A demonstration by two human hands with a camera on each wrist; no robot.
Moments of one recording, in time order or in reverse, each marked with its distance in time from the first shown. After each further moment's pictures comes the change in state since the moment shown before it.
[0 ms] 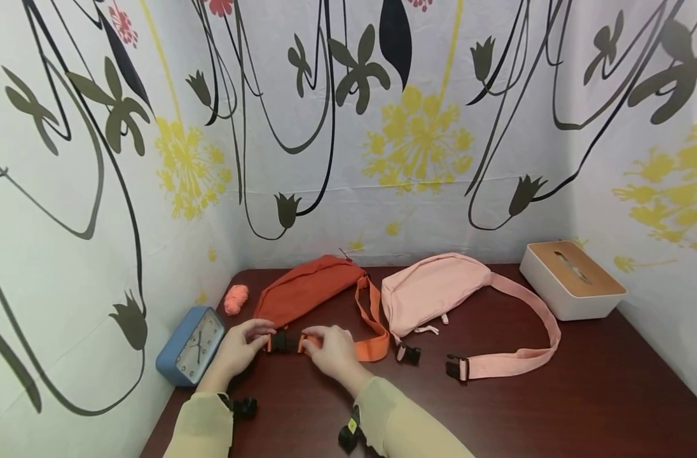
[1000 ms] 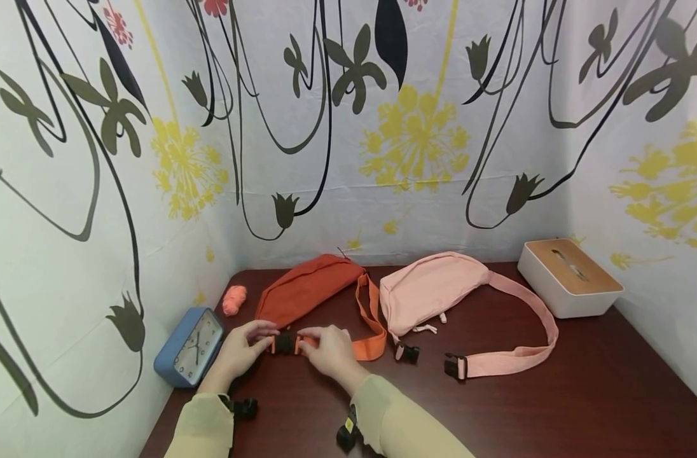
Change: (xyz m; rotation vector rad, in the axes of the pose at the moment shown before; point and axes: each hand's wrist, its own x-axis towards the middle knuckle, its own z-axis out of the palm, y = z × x) left_hand -0.001 0.002 0.006 -0.005 -0.008 0.073; right_hand 0.002 -0.003 0.001 -0.025 -0.034 0.023
